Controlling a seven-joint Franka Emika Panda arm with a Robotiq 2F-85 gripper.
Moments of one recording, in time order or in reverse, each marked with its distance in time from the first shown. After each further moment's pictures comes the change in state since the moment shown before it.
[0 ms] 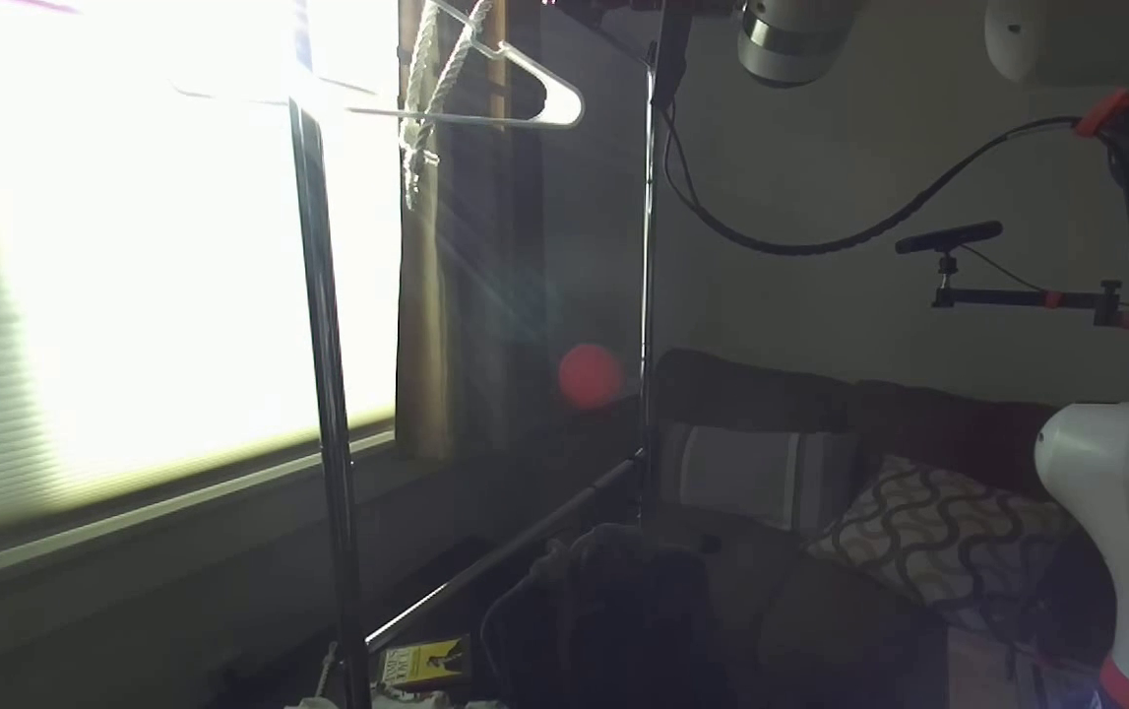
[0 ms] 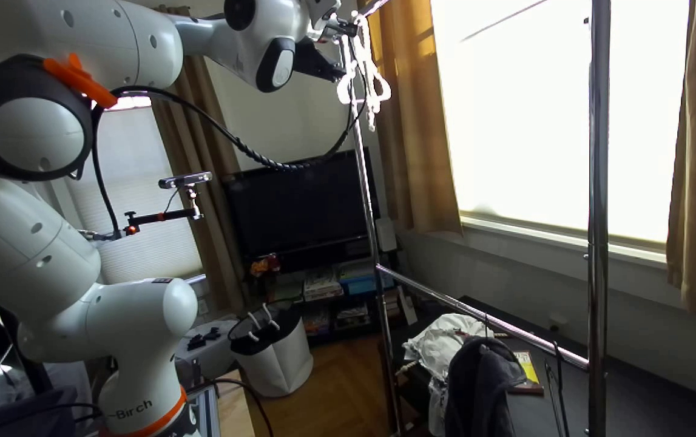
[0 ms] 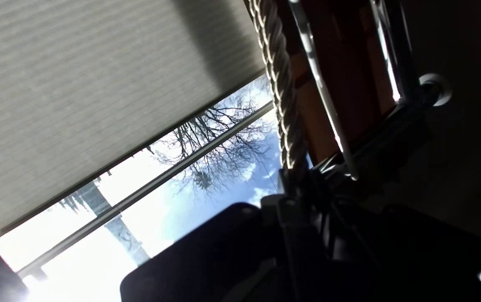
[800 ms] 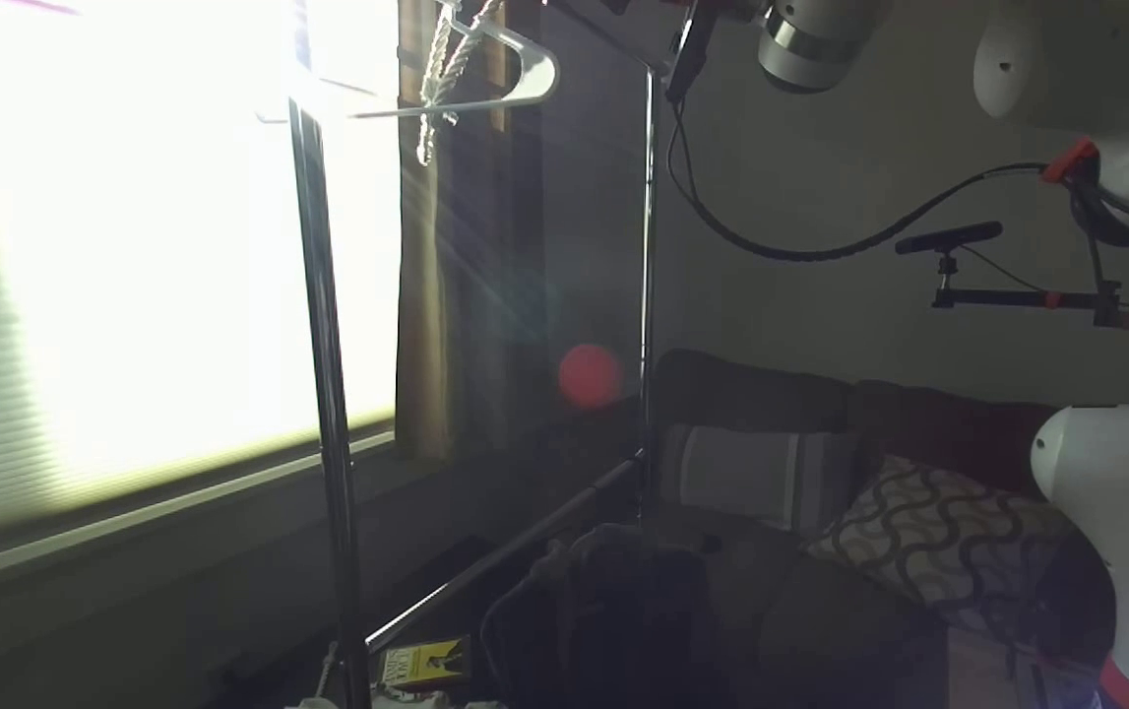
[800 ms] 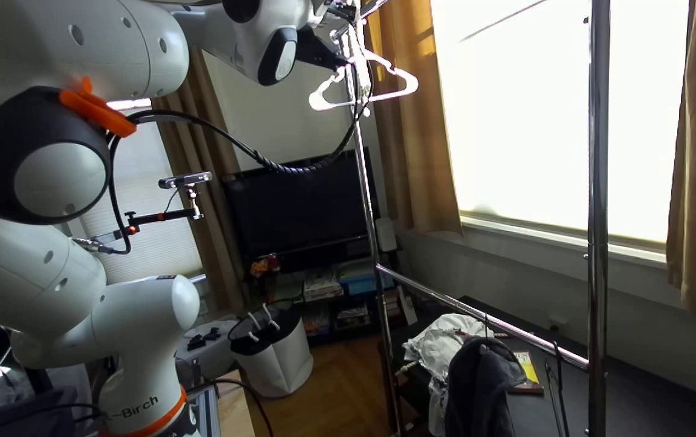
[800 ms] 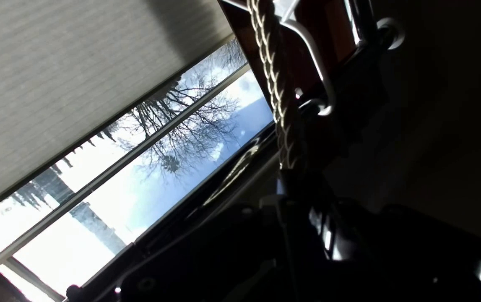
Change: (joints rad) arm 0.169 -0.201 -0.083 -0.023 -0.126 0.016 -0.008
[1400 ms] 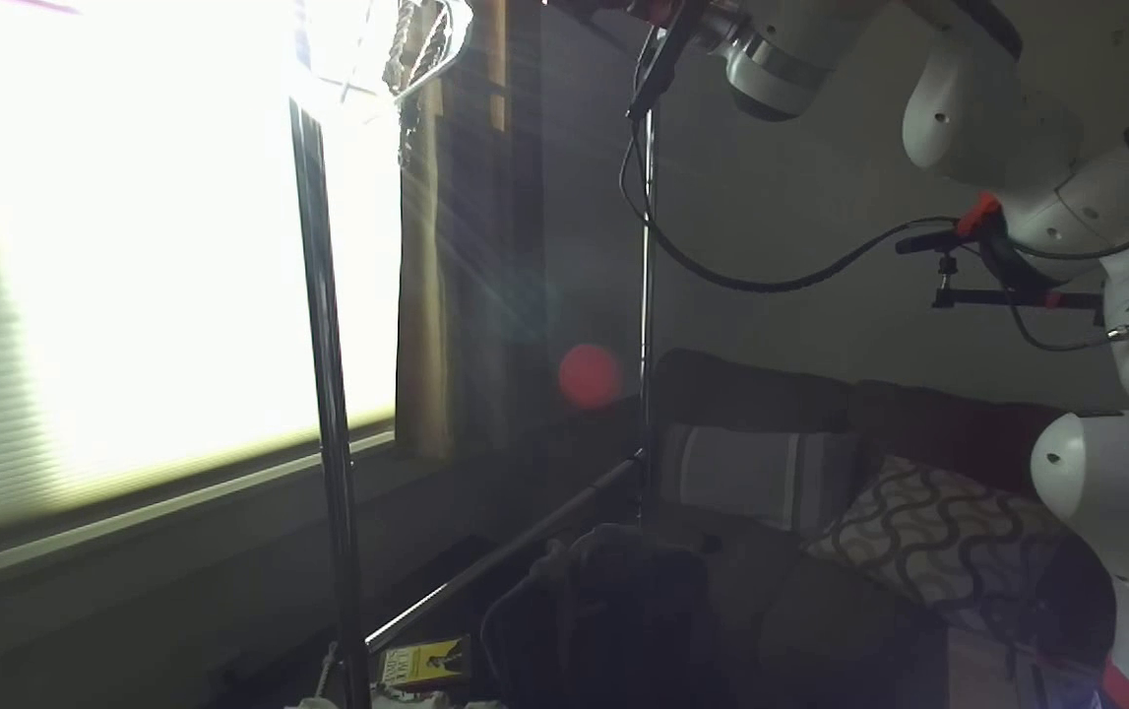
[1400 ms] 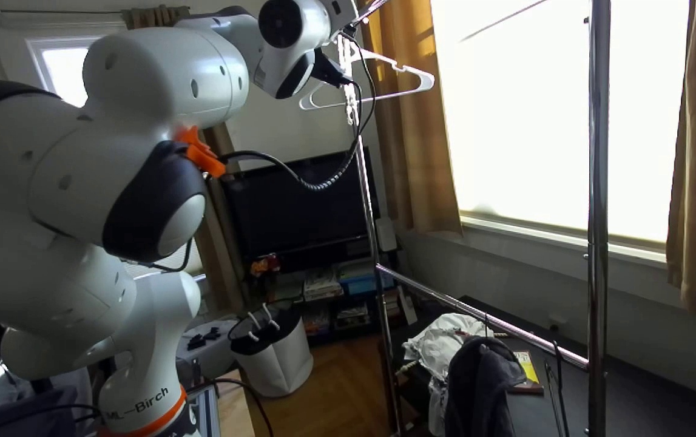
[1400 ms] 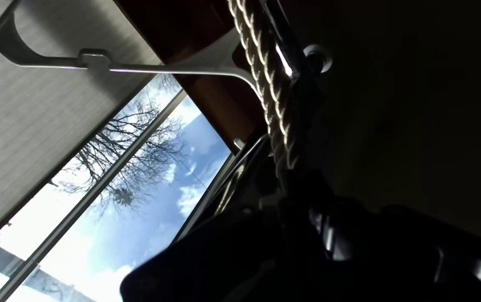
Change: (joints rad) arm 0.326 -0.194 -0.117 -0.003 -0.087 -0.002 -0.020
